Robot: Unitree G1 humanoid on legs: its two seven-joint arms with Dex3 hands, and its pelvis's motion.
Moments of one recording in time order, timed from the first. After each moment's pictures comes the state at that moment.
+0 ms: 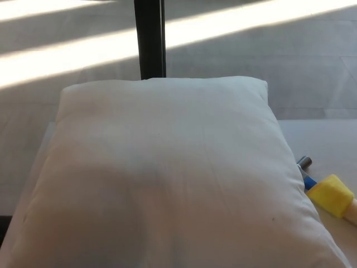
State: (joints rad) left_arm 0.08 0.61 0.51 1.26 -0.13 -0.07 -0.08; right_arm 0.04 -0.56 -0.56 0.97 0.14 0.08 0.09
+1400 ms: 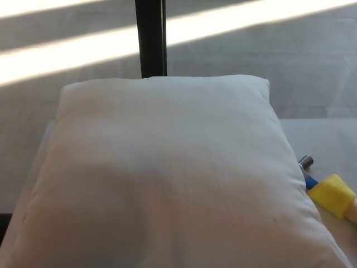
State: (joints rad) left_arm 0.06 0.61 0.53 1.29 -0.14 -0.08 -0.09; right_arm -0.20 -0.68 -0.25 0.16 0.15 0.14 0.08
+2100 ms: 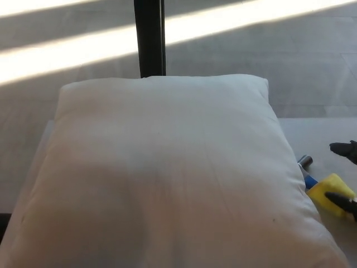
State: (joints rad) left_arm 0.06 0.61 0.53 1.29 -0.14 -0.08 -0.09; right_arm -0.36 -0.75 0.25 0.27 -0.15 0.14 0.13
